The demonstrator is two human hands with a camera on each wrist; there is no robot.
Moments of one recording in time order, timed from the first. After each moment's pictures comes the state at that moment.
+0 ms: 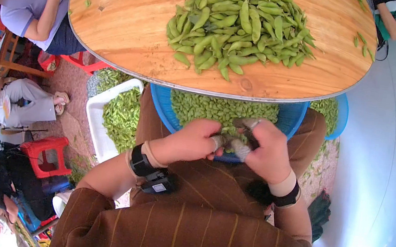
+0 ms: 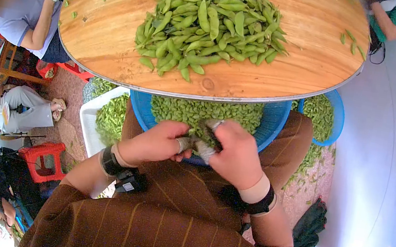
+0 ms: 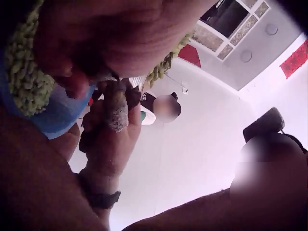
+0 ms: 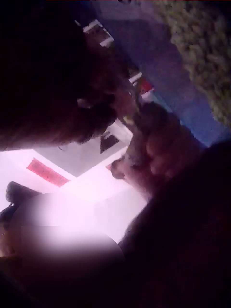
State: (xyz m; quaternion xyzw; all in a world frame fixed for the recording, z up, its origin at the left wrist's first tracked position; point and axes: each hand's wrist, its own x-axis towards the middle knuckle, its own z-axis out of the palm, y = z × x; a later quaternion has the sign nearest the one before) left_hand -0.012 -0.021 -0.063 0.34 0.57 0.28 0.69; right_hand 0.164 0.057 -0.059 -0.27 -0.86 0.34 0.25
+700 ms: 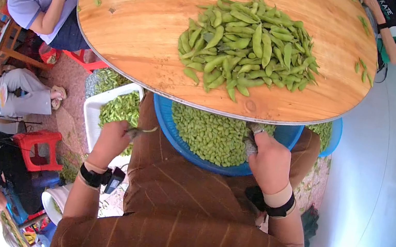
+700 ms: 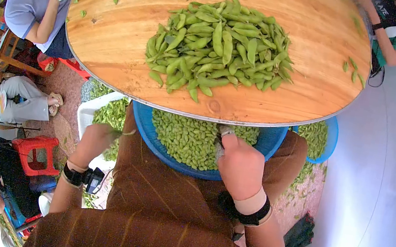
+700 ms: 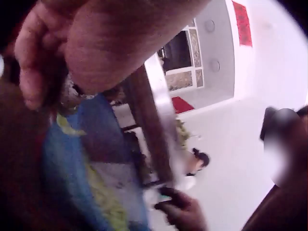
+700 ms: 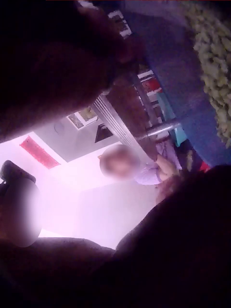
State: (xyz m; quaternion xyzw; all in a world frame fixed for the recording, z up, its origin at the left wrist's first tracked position) left_hand -0.132 -0.129 -0.090 0.39 0.82 0.21 0.36; right_hand 0.164 0.067 -0.051 -0.38 -0.91 0.18 0.08
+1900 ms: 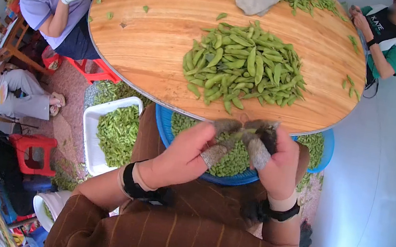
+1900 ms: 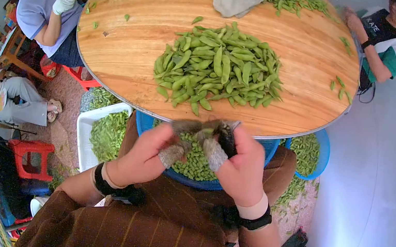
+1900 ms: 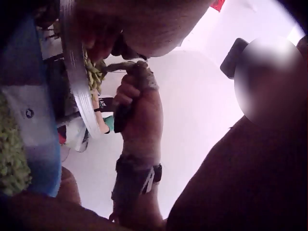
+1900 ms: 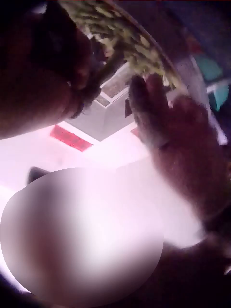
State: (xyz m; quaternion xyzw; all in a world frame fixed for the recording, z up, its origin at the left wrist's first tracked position) left_hand -0.020 -0.026 -0.024 0.57 0.56 0.50 0.32; right_hand 0.144 0.075 0.012 -0.31 -0.72 0.55 0.29
